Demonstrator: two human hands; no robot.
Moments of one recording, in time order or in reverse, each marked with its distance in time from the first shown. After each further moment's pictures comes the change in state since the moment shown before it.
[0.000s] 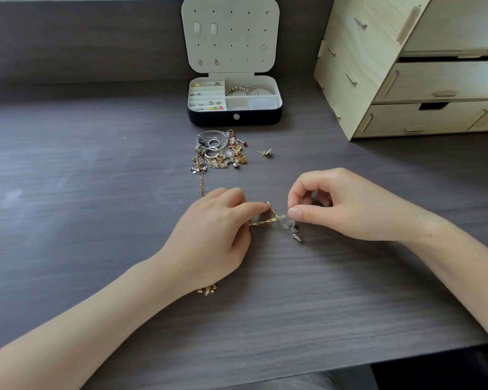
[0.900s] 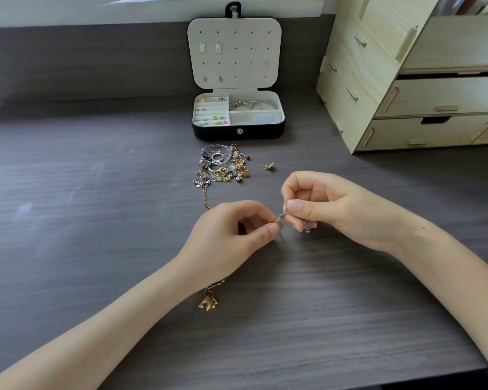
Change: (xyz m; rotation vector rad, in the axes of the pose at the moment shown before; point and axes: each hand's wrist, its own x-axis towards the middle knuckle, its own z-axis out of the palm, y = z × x) left_hand 0.013 0.010 -0.003 -0.613 -0.023 -0.332; right_hand 0.013 0.008 0.001 0.632 -0.151 -0.055
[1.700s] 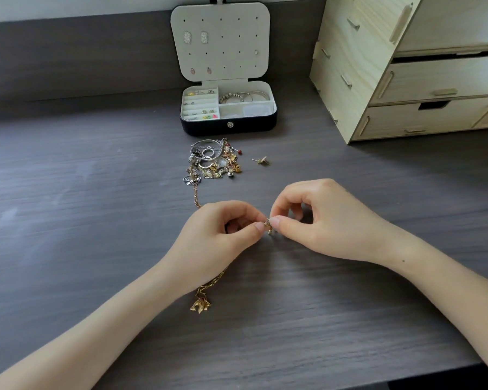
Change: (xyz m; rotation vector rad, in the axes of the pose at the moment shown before) left_hand -0.003 0.002 -0.002 -0.090 -0.035 -0.055; right_hand -0.006 0.001 0.019 -0.659 0.266 -0.026
